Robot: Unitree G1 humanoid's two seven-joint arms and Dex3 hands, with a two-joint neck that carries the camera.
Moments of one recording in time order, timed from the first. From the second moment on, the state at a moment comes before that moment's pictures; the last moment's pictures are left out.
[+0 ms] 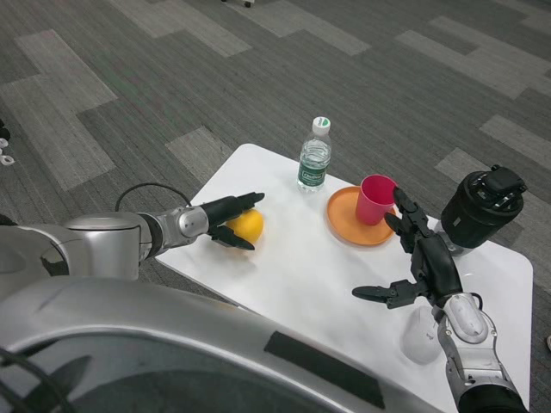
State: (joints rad) left arm -0.48 0.37 -1.01 1.32 -0.26 -0.44 0.11; right arm -0.25 -0.28 0.41 0.75 0.22 -0.58 0.24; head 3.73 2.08
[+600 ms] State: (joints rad) left arm -0.53 0.38 -0.99 1.29 -0.11 -0.32 0.03; right arm -0.25 -0.28 0.41 0.75 0.22 -0.58 0.24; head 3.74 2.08
